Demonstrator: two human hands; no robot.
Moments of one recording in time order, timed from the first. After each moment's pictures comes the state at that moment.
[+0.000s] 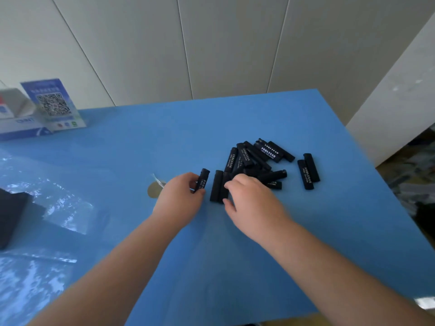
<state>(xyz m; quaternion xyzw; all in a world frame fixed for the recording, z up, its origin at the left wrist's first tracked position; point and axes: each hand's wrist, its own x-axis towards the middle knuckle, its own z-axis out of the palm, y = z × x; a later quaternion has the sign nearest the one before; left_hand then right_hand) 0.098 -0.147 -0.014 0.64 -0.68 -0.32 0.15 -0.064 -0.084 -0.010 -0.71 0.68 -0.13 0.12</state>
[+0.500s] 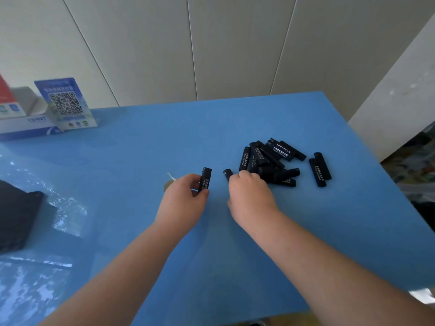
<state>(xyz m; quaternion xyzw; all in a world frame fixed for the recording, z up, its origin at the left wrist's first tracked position) 0.137 -0.137 -0.008 0.62 -0.64 -0.41 0.21 -0.011 -0.113 -0.012 -0.67 0.74 0.00 0.08</state>
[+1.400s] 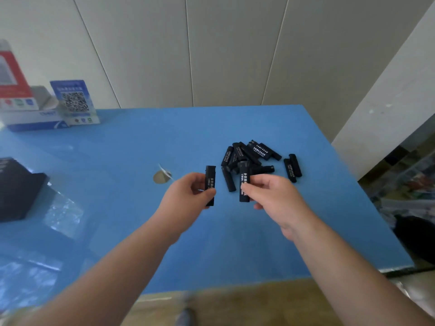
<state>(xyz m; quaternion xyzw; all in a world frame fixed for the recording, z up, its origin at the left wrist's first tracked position) 0.107 -0.063 0.026 0.55 -0.56 -0.54 0.31 -0.078 -0.014 0.043 -0.40 0.70 -0.40 0.44</state>
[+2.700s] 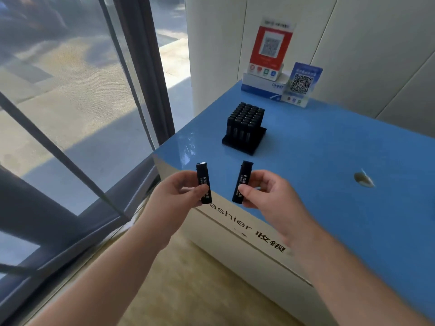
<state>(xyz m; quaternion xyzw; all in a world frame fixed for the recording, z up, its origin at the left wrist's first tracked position) 0.510 0.112 0.028 0.67 -0.33 -0.42 0.51 0.326 0.026 0.029 -0.58 0.47 -0.29 0.59</state>
